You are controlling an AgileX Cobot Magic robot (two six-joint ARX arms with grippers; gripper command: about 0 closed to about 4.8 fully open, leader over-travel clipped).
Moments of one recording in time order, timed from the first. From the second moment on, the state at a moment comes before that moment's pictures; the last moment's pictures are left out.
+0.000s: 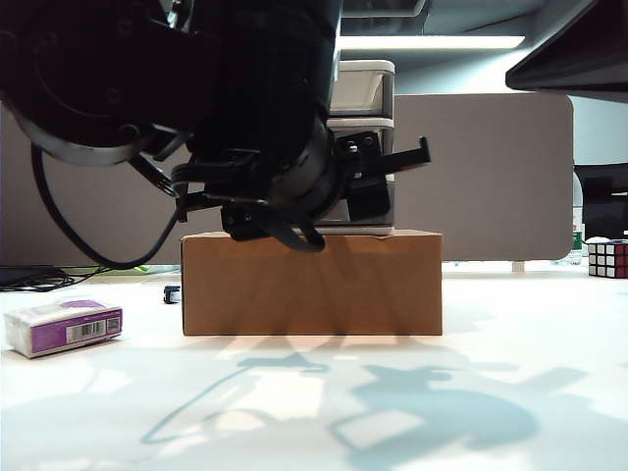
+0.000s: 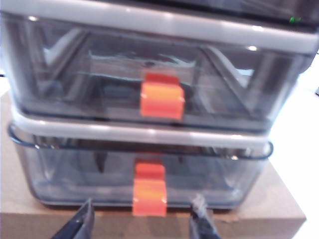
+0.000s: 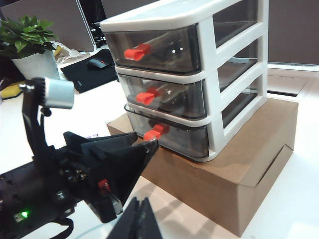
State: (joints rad) left arm -1.05 1.84 0.74 0.98 -0.90 -0.26; right arm 0.37 0.64 0.26 0.30 -0.34 0.15
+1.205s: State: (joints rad) left arm -1.00 1.91 0.77 1.06 -0.83 -0.26; right arm 0.37 1.25 0.61 0.53 -0.55 0.07
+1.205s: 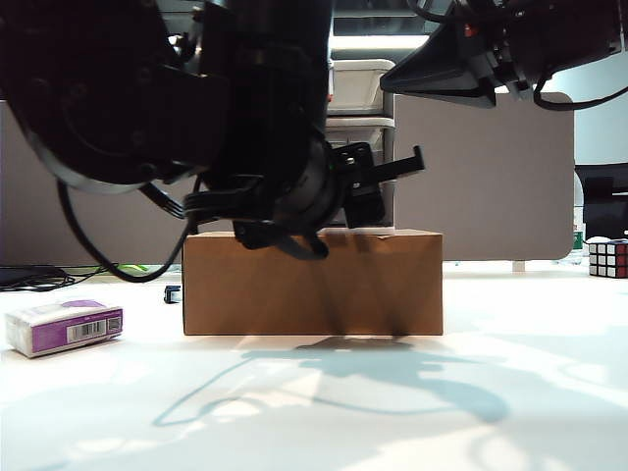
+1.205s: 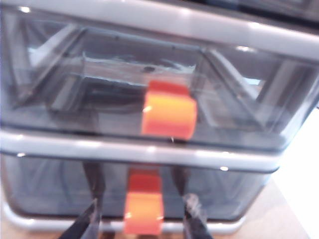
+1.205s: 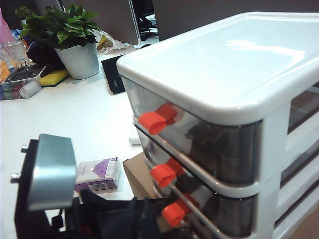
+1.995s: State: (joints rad) left arm -1.00 1.94 0.85 1.01 -0.89 -0.20; right arm 0.37 1.25 0.61 0.54 -0.55 0.05
